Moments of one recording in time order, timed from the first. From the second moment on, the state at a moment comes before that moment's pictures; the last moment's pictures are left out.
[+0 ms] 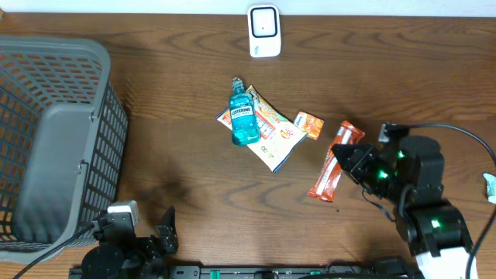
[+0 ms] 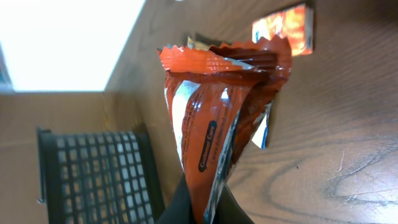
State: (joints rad) left arm -0.21 0.00 0.60 -1.14 -0.05 -0.30; right arm 0.14 0.80 0.73 -0.58 -0.42 0.99
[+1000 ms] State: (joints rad) left arm -0.21 0.00 0.60 -1.14 -0.04 -0.30; right arm 0.48 1.44 0.86 0.31 0.17 0.27
